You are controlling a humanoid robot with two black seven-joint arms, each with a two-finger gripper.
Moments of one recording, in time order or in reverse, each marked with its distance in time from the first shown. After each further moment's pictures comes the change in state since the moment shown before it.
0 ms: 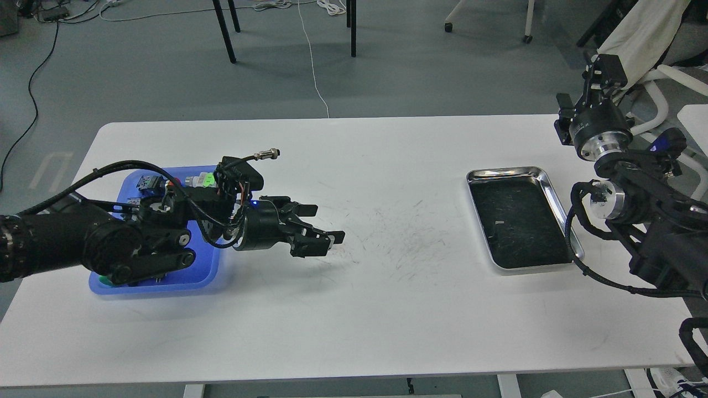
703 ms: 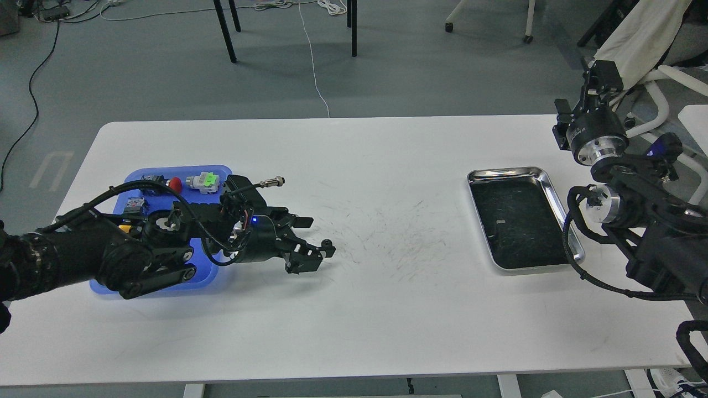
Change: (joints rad) left arm 0.066 -0.088 -0.004 0.156 0.171 0.054 -0.004; right arm -0.010 0.008 -0.010 -0.009 -0.004 -0.016 0.000
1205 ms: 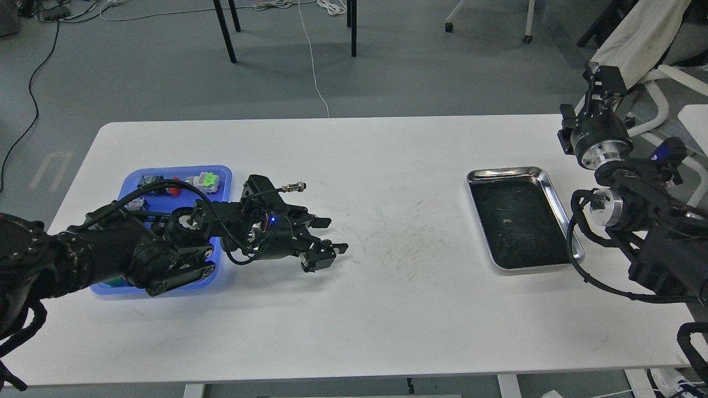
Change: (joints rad) left arm 0.014 -0.082 0.006 0.104 0.038 0.018 -0.014; right arm -0.002 0.003 -0.005 -0.020 0.001 0.003 0.000
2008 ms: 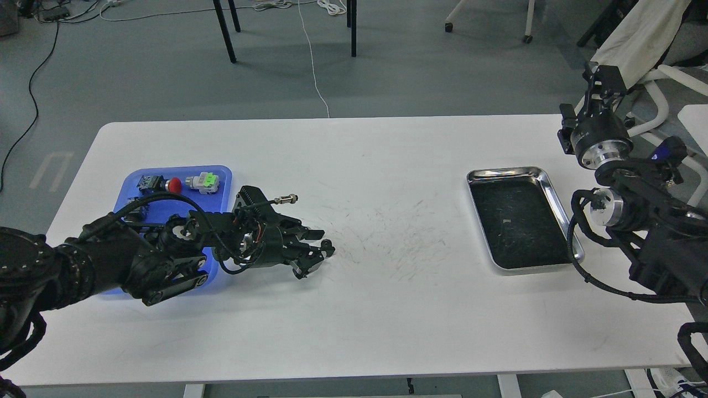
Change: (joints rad) left arm 0.056 -0.001 -0.001 0.067 0.032 0.001 -0.001; right arm 0.001 -0.002 -0.002 0.000 -0.007 0.002 0.000
